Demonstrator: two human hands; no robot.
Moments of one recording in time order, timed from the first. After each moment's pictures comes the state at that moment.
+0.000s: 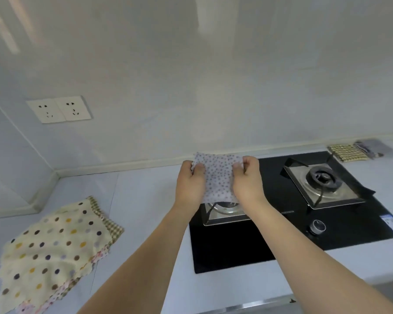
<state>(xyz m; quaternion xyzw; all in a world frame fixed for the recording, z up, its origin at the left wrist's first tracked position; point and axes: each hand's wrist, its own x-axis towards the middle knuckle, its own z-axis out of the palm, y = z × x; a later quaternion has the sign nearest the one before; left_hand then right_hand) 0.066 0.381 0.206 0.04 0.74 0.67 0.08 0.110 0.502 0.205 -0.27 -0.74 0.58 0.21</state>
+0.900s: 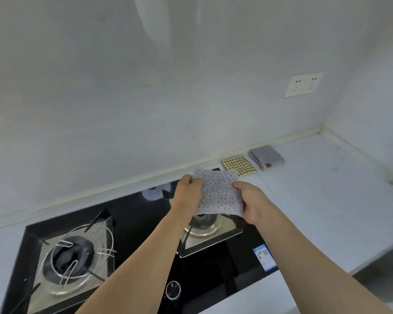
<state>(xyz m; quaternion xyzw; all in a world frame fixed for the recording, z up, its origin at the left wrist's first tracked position) 0.094 0.889 0.178 0.06 0.78 0.57 0.26 0.187 1.007 0.187 -0.47 -0.47 0.75 0.06</state>
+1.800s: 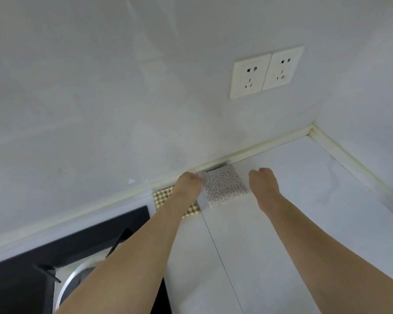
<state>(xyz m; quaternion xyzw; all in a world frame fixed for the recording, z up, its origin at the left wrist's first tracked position) 0.003 1.279 0.076 0.06 0.88 0.35 0.31 0.119 1.420 0.095 -0.56 -0.62 0.54 0.07</state>
